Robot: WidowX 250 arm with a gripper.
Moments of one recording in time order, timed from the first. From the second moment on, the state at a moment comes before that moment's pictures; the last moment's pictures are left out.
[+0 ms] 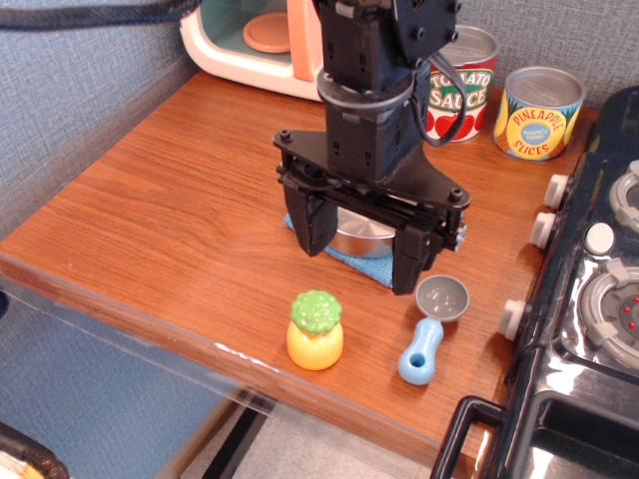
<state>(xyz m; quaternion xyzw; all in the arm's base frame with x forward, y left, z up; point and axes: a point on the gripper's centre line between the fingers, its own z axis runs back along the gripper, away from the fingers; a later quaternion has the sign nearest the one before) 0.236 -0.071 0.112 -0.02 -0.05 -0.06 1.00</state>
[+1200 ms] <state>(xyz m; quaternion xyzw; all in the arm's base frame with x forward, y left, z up) 0.312 -0.049 0.059 -0.03 -0.01 -0.18 0.98</state>
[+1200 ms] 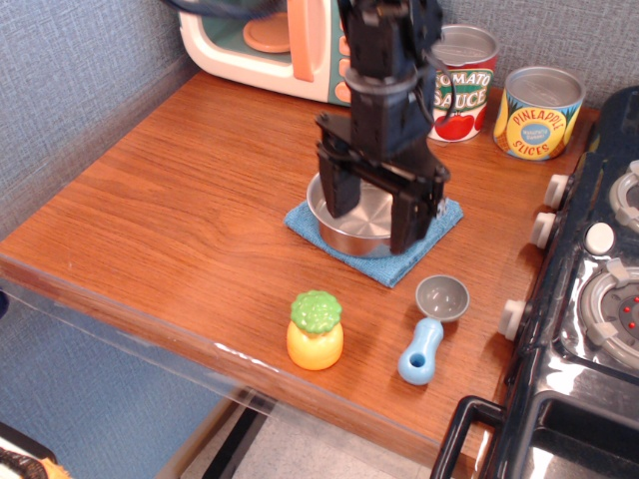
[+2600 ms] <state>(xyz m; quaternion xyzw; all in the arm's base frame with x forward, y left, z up) 0.322 -0.061 0.039 -0.01 0.01 -0.21 0.98</state>
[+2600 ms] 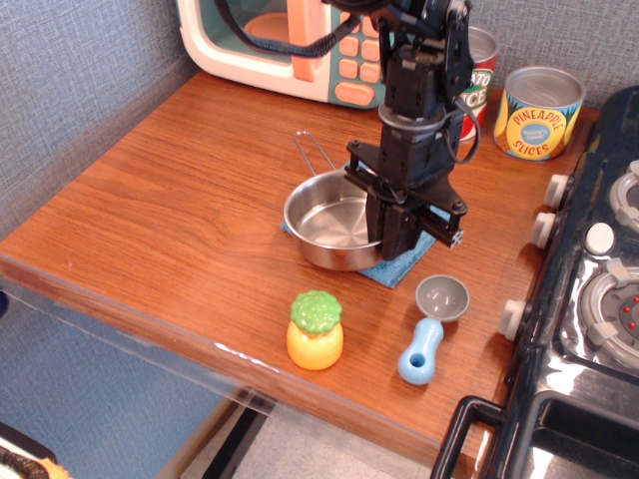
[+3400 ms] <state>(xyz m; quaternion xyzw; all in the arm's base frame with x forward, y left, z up) 0.281 -0.010 0.114 0.04 -0.06 -0.03 1.00</state>
